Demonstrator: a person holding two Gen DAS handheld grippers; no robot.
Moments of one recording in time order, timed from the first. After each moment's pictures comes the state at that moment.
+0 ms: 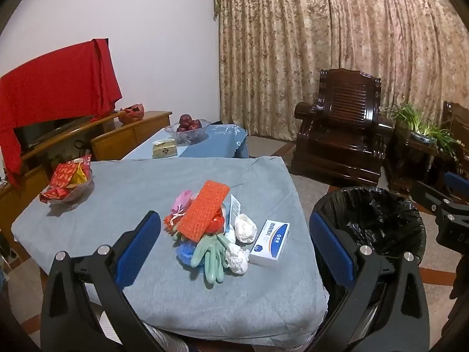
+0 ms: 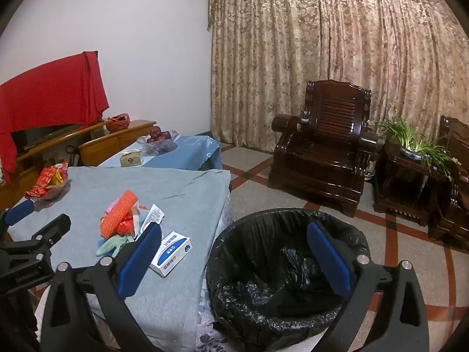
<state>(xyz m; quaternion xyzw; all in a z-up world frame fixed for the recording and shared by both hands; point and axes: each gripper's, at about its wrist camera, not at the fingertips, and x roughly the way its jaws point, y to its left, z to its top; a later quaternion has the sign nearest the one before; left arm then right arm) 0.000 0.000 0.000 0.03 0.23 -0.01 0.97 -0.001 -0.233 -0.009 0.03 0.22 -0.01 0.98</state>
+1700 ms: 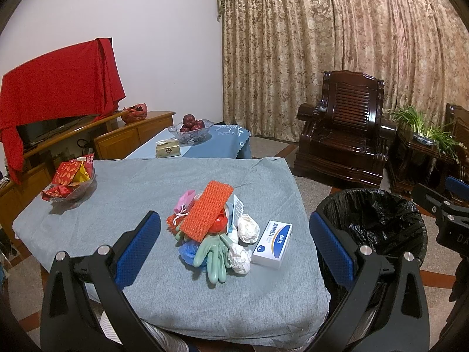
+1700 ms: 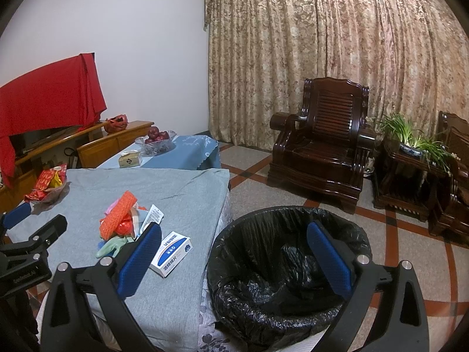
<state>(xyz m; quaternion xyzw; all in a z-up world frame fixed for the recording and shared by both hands) 0.000 0.000 0.000 0.03 0.23 -0.01 0.97 -0.001 -0.235 -0.009 0.03 0.22 -0.01 0.97</state>
